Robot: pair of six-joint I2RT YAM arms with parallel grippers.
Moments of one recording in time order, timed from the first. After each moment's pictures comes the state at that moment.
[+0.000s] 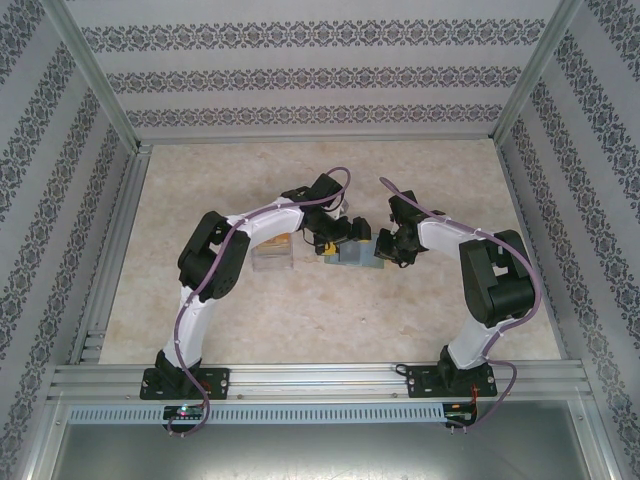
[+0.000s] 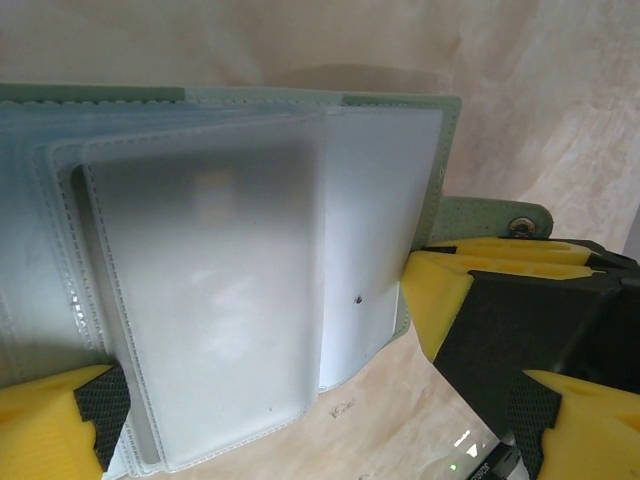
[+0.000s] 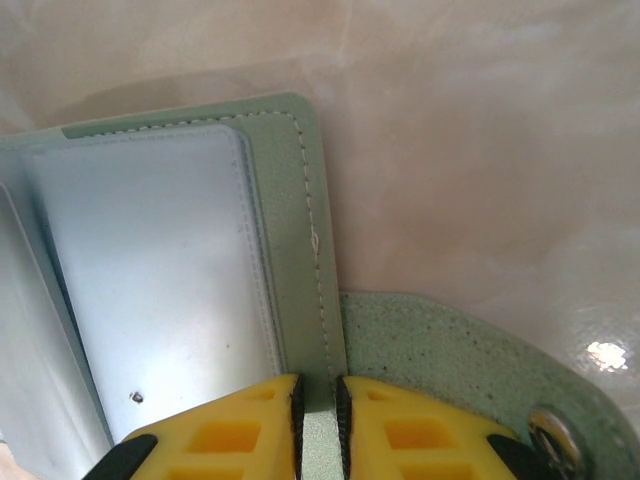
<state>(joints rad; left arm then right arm) -0.63 2.19 1.65 -0.53 0.55 -0.77 0.26 1.73 0.96 -0.50 -0.22 0.57</state>
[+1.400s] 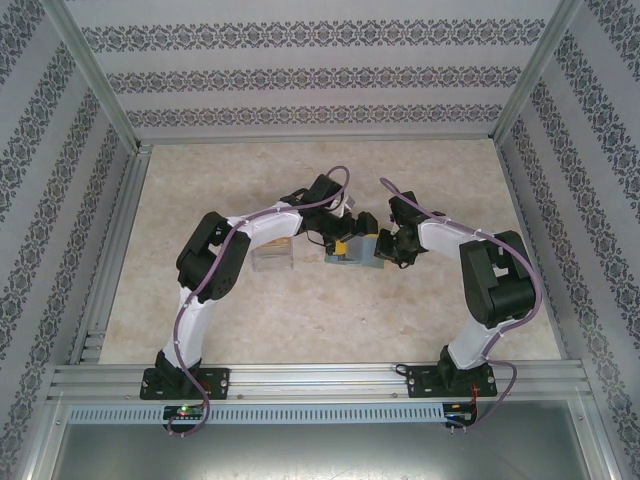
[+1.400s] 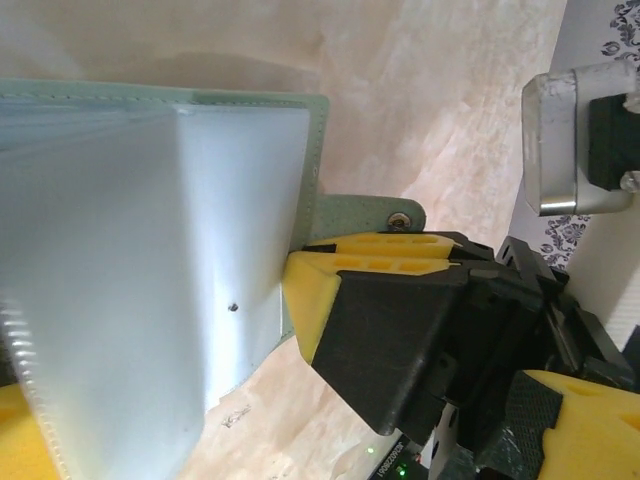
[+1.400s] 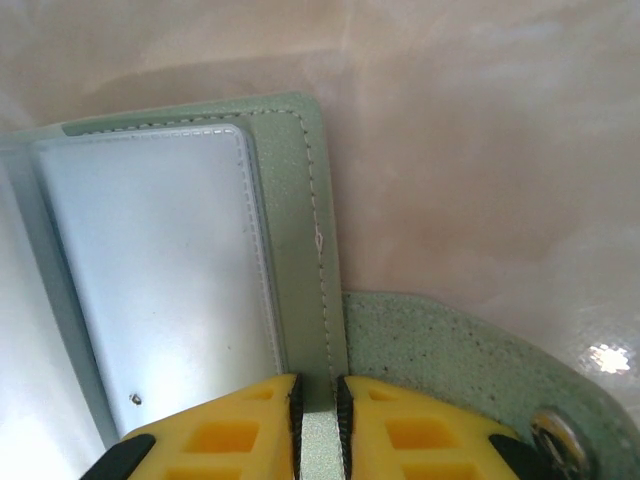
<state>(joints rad) -0.63 2.17 1.59 -0.32 0.68 -0.90 0.27 1.72 0.95 -0.48 -0.22 0.58</state>
